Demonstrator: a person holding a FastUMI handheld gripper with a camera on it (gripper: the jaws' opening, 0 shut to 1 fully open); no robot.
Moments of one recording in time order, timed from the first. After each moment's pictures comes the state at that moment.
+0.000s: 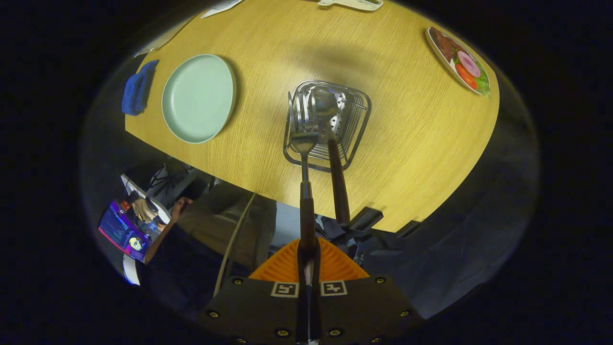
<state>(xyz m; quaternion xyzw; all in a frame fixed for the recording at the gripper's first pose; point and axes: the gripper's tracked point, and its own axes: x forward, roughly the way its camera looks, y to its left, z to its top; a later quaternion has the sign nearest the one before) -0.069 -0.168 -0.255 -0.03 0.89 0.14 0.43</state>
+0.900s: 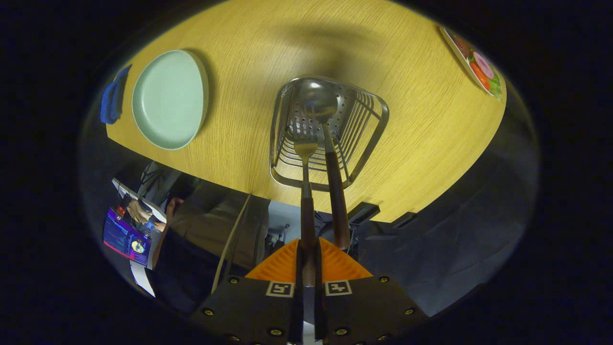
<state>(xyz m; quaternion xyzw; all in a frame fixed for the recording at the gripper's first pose) -0.060 -0.171 -0.279 -0.06 0.93 0.10 0.35</state>
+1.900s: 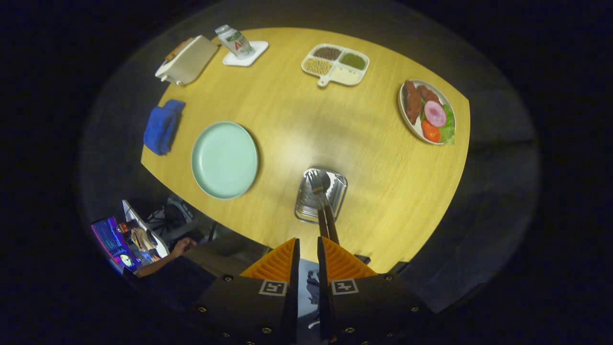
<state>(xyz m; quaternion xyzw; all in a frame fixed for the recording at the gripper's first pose) 0.018 -0.141 -0.206 0.01 0.71 0.14 0.69</state>
